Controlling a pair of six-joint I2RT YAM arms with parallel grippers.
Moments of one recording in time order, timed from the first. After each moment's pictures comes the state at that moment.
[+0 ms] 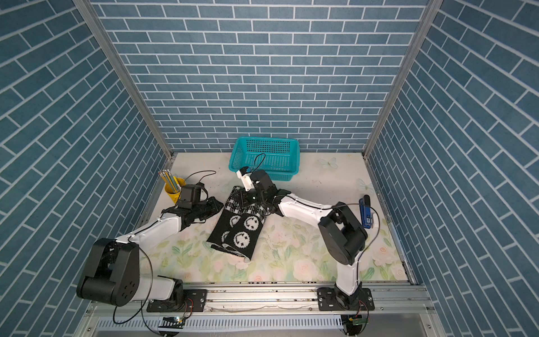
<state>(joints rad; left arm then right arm) -0.23 1.40 0.73 -0.13 0.29 -0.65 0.86 1.81 1.34 0.01 -0.33 0.43</state>
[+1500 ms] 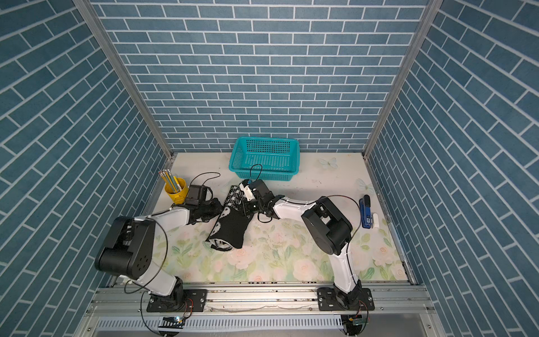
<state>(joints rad) -0.18 1.54 0.76 -0.12 0.19 -0.65 0.85 2.04 1.33 0.03 -0.38 0.47</state>
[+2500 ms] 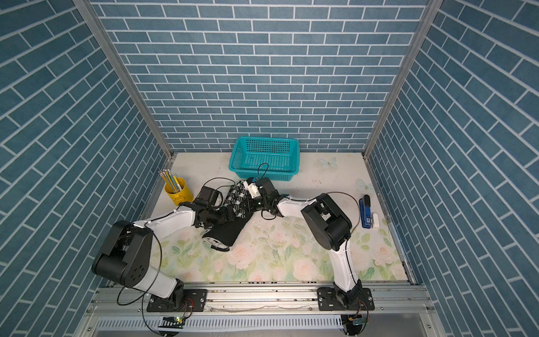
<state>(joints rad) -0.33 1.55 0.79 -0.36 0.14 -0.55 0.76 2.04 1.26 0.15 -0.51 0.50</state>
